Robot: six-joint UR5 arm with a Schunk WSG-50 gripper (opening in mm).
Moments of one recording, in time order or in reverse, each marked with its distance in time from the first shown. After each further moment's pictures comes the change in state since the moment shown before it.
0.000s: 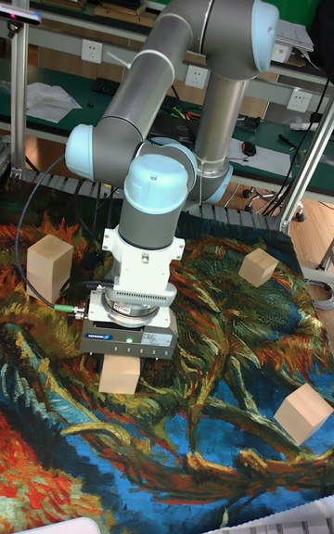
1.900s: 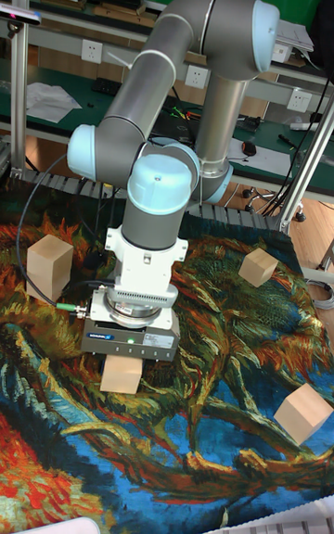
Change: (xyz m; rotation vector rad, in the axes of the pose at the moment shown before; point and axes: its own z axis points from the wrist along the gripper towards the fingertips) arm -0.002 0.007 -0.009 -0.011 0.001 0.033
